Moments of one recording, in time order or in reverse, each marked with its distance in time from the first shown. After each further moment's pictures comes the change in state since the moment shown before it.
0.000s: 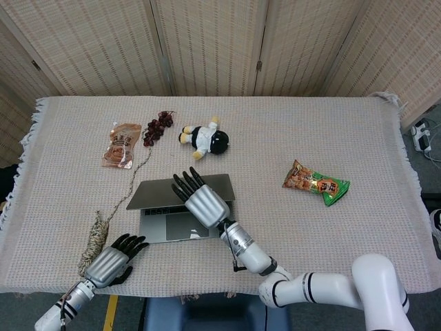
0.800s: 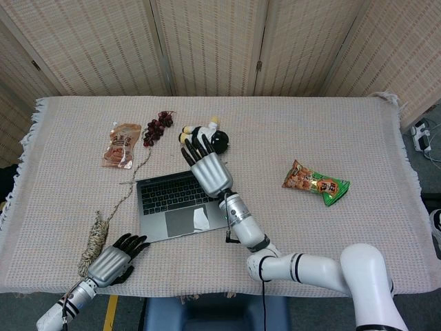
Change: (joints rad) left arm -0.016 0.002 0.000 -0.014 -0.020 -0.036 0.033; right arm 0.149 -0.003 0.105 0.174 0.220 0.010 0.005
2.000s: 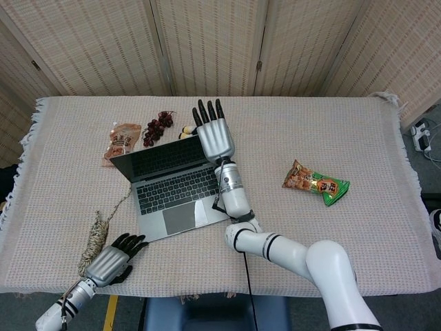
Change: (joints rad) left arm 0.000 0.010 -0.002 -0.015 -0.021 -0.005 0.006; right arm 0.227 -0.108 0.108 0.422 0.187 -0.006 0.069
